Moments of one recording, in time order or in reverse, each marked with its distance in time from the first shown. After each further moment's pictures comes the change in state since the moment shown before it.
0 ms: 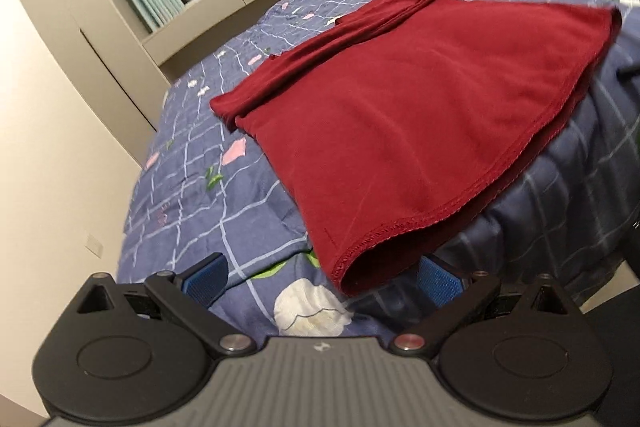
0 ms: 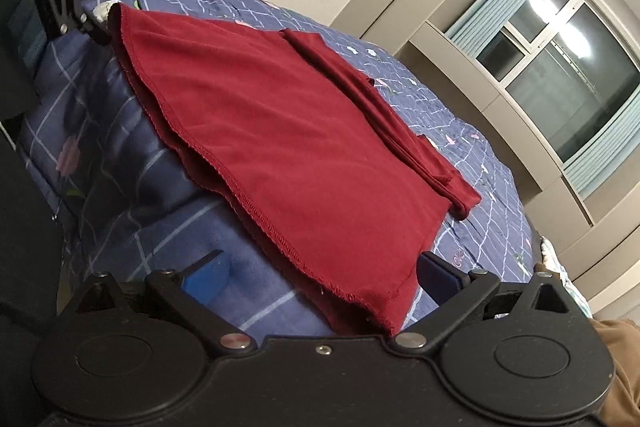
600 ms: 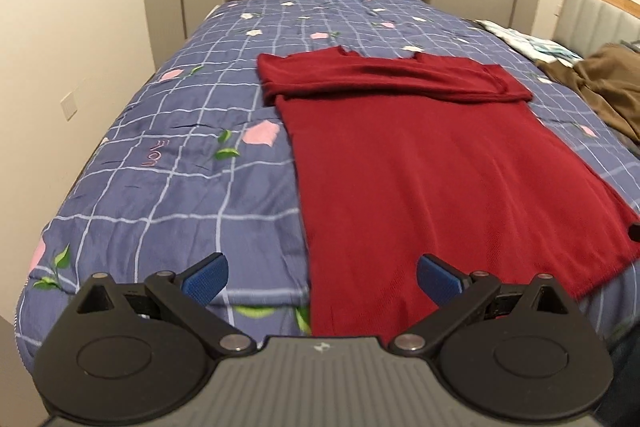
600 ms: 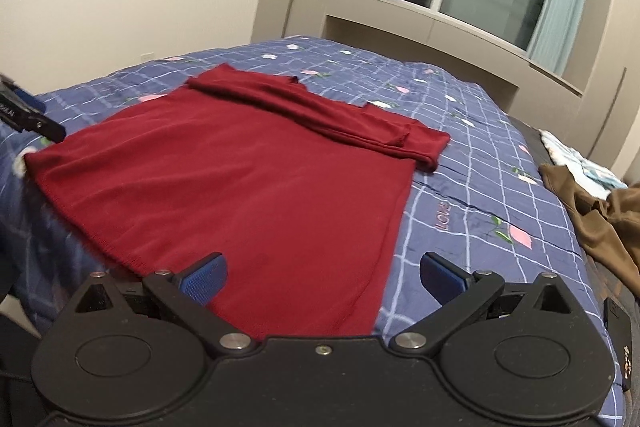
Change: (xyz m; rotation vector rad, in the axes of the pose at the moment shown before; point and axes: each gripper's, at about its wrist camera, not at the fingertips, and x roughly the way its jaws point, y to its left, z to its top) left arm 0.025 0.068 0.034 -0.563 0.060 -0.146; right arm 0.007 -0.066 0.007 0.462 0.016 0.018
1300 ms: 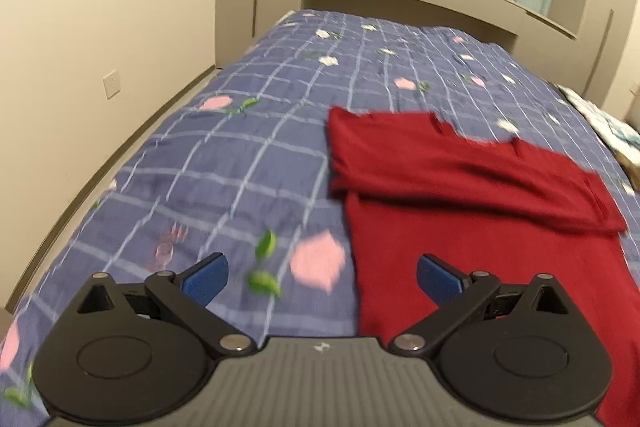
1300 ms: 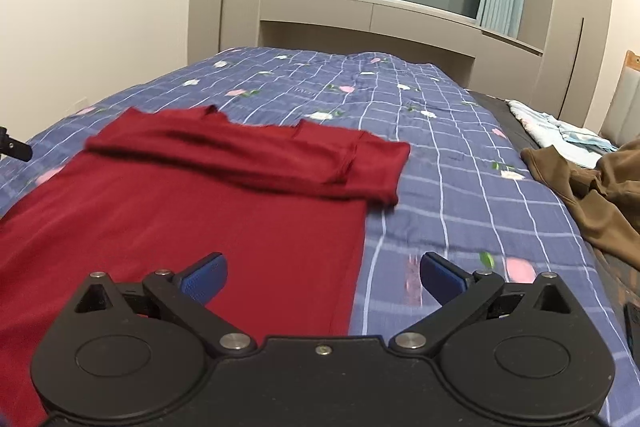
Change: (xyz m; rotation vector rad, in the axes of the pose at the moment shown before) left arm 0.095 0.051 0.109 -0.235 -0.037 0.123; right arm 0.102 -0.063 0.059 0.199 0.004 -0.094
